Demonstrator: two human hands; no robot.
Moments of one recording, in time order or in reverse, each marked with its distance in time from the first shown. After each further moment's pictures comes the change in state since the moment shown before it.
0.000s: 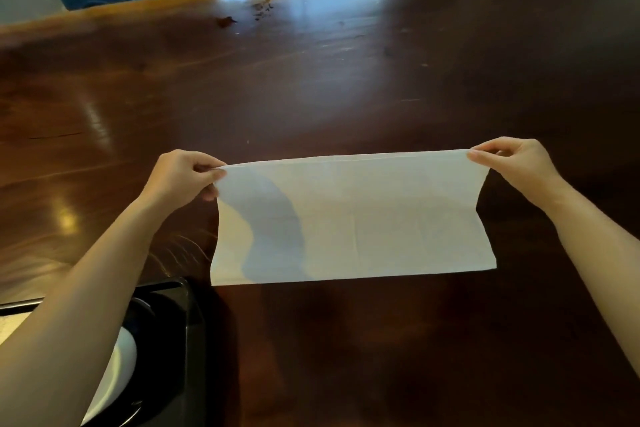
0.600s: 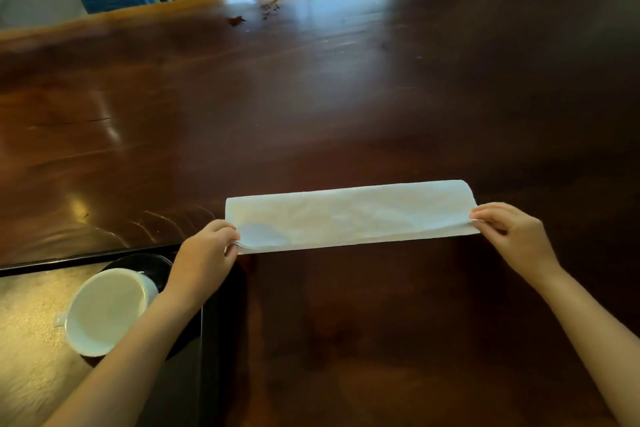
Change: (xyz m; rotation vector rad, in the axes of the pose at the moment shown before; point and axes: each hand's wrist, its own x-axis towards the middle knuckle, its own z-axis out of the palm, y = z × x) left_hand -0.151 -0.025 0.049 0.337 0.016 0.186; right_hand -0.142 0.059 0.014 -0.226 0.026 -0.284
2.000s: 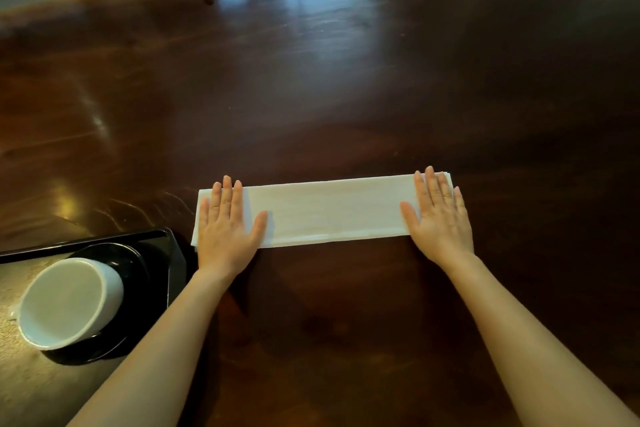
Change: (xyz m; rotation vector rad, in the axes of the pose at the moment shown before) left_hand 0.028 0.028 0.089 0.137 0.025 -0.179; right_hand 0.005 -0.014 0.083 -0.514 -0.195 0.167
